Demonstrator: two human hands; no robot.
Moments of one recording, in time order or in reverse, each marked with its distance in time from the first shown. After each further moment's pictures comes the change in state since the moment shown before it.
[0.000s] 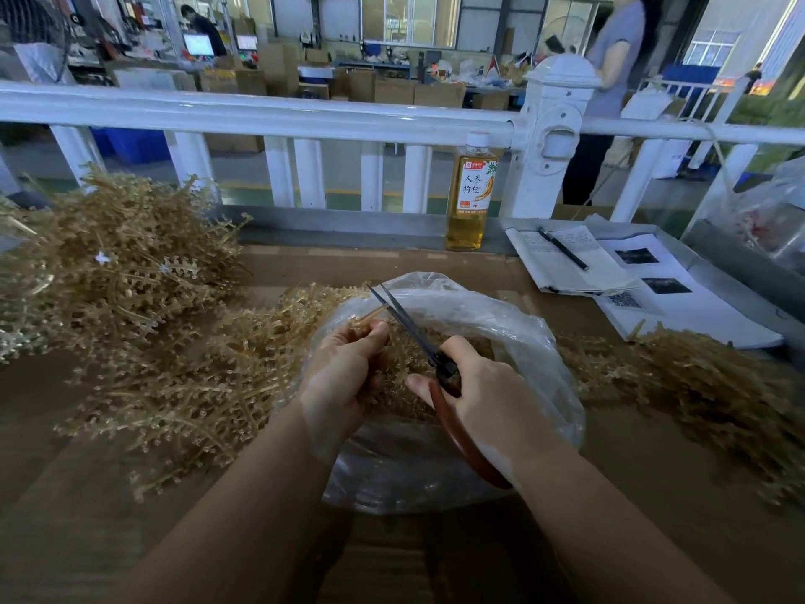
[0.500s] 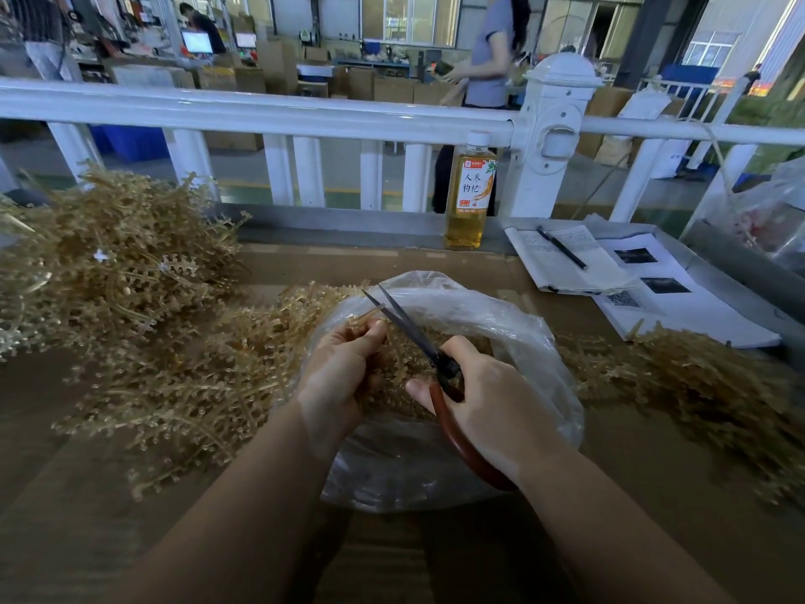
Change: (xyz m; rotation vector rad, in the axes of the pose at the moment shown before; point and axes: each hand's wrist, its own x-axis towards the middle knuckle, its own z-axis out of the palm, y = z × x) left_hand 0.001 -0.001 -0.002 -0.006 -0.011 -0.004; right_hand -0.003 0.002 -0.004 -0.025 -0.003 -0.016
